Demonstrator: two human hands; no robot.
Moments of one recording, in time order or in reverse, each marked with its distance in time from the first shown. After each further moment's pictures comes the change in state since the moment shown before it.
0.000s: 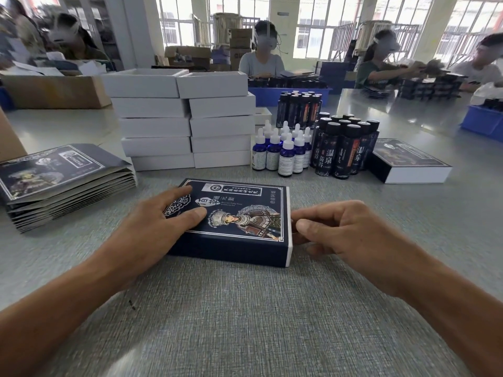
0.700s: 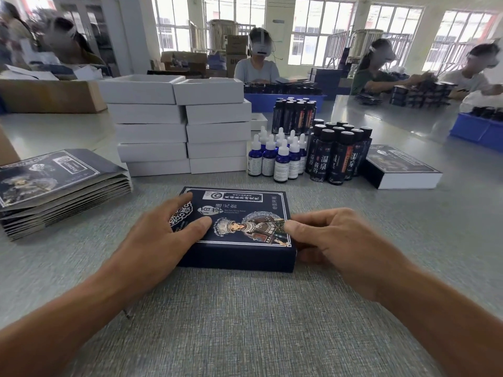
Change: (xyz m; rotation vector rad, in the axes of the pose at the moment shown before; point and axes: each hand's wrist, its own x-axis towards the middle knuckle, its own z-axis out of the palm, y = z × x) left_hand -0.016 0.012 0.010 0.028 0.010 0.060; right_hand 0.002 -0.007 0.012 0.236 -0.012 0.071
